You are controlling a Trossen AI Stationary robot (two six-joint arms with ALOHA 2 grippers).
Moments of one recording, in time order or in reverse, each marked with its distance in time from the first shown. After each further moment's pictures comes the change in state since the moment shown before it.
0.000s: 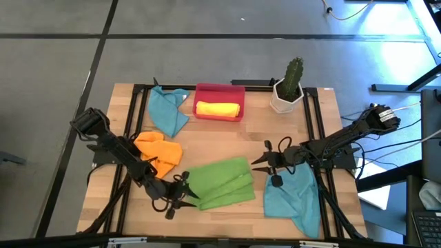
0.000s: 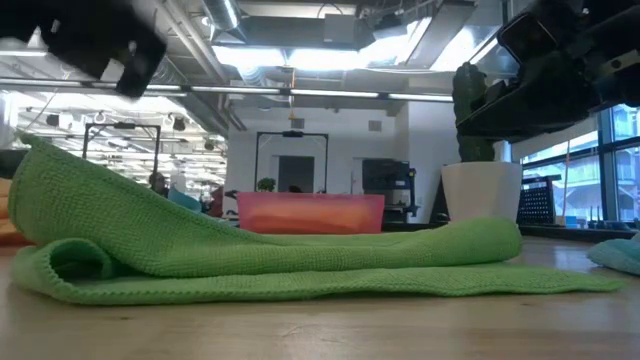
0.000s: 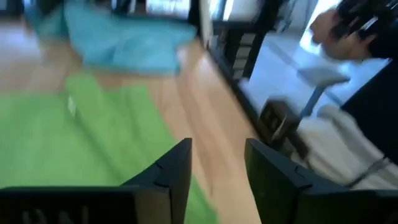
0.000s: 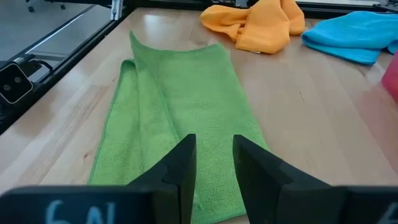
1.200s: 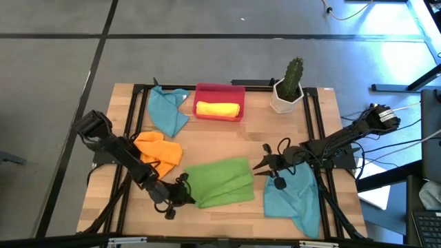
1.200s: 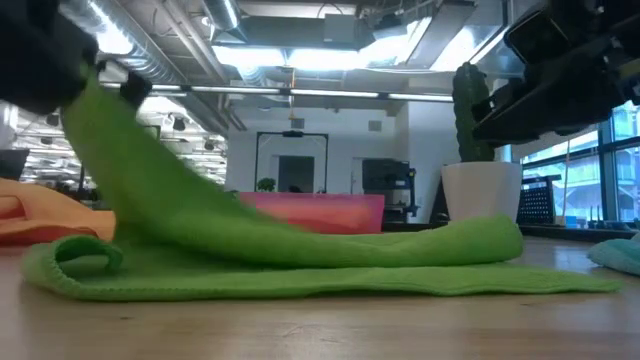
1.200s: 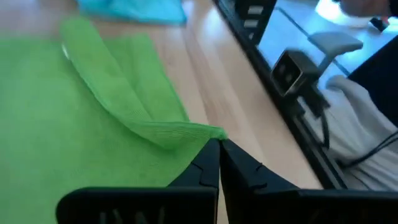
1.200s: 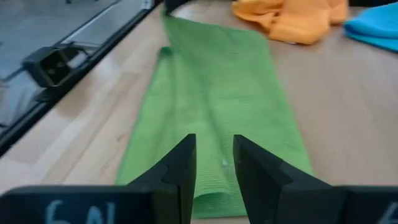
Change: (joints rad) left arm -0.011 0.035 0.000 -0.132 0.009 -0.090; right arm 0.000 0.000 0.000 -0.030 -0.120 -0.004
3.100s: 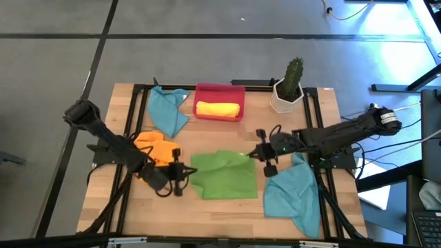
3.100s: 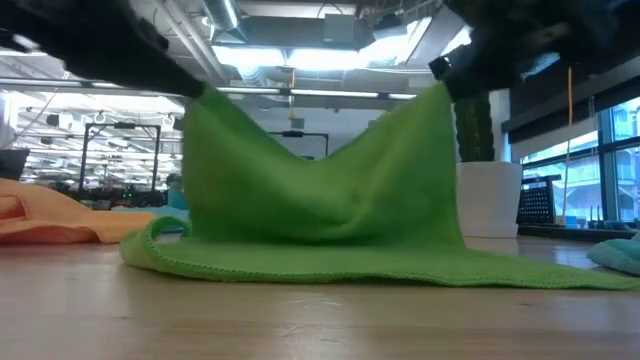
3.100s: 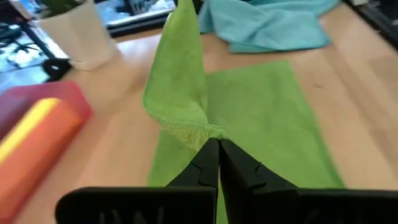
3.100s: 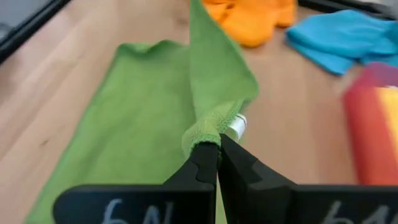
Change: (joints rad) left arm 0.081 -0.227 -0.002 -0.303 -0.403 0.175; right arm -0.143 -0.001 0.352 -0.530 -0.001 -0.199
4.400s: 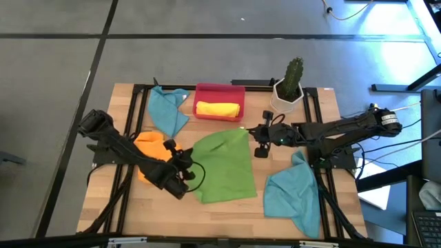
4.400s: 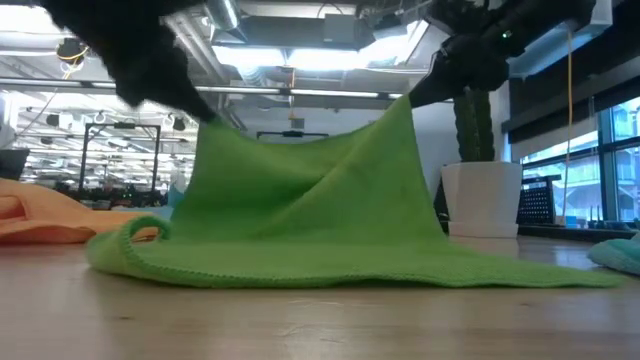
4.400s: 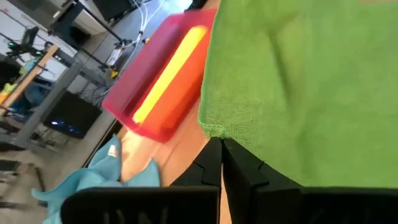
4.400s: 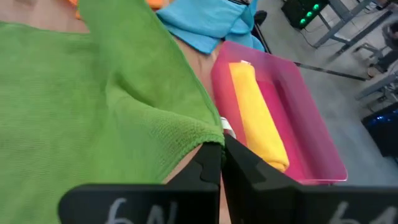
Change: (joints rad) left arm 0.096 0.255 0.424 -1.049 -0.323 -0.639; right arm -0.114 0.001 0.077 -0.062 0.393 -0.067
